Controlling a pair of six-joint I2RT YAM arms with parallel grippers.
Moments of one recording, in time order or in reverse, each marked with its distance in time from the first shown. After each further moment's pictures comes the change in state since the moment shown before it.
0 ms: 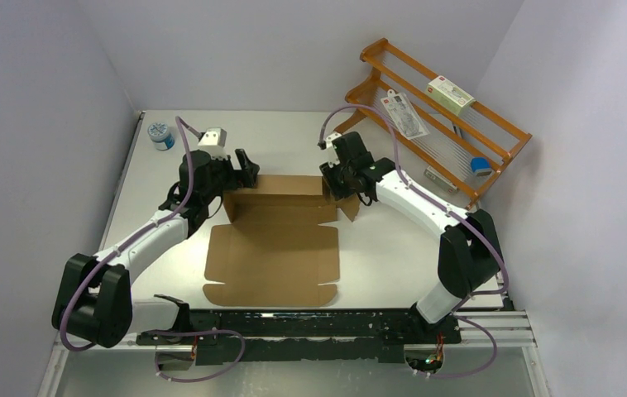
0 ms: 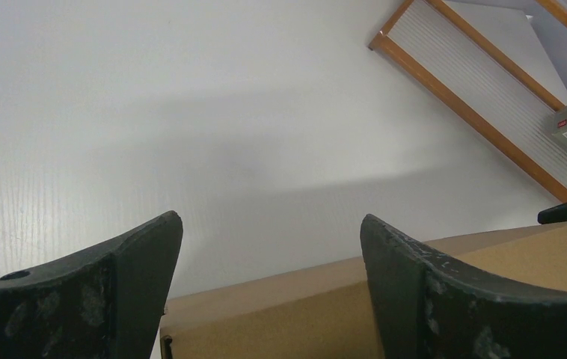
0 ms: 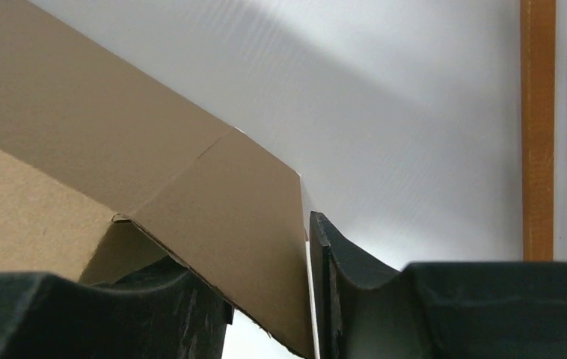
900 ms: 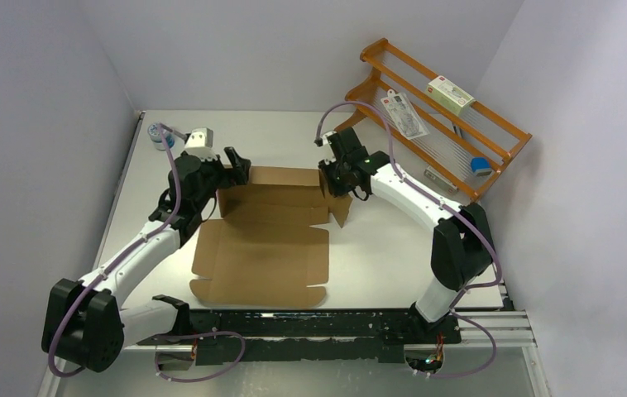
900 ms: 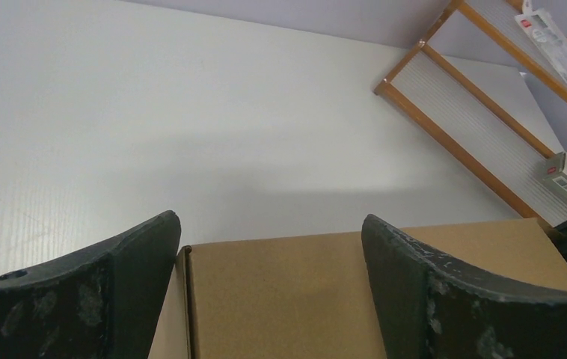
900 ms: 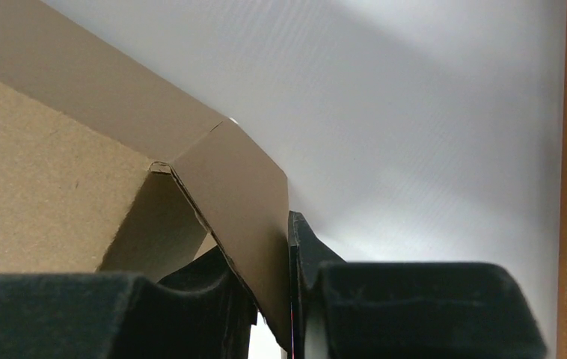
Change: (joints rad) left arm -0.002 -0.135 -0.030 -0.012 -0.081 -0.021; right arm 0.010 0.063 0.085 -0.073 -0.034 0.055
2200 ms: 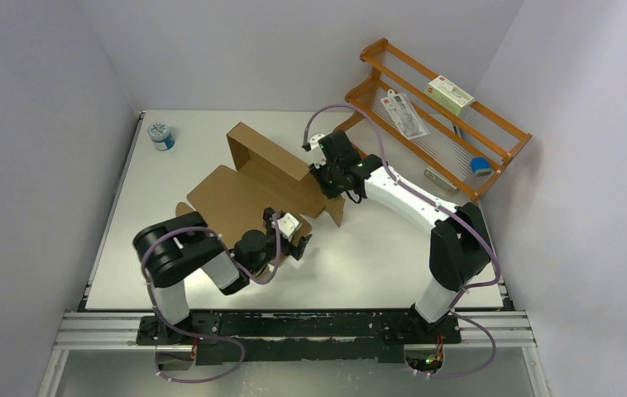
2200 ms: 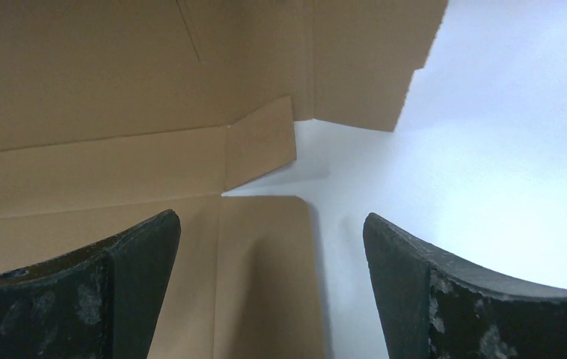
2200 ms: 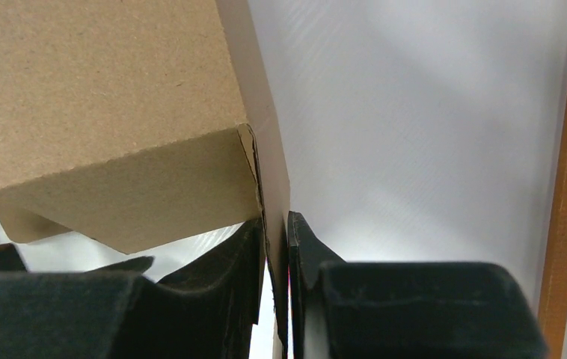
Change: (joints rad) left arm -0.595 0.620 -0.383 1.077 -0.133 0.423; right arm 0.055 0.005 0.000 0.043 -0.002 -0.095
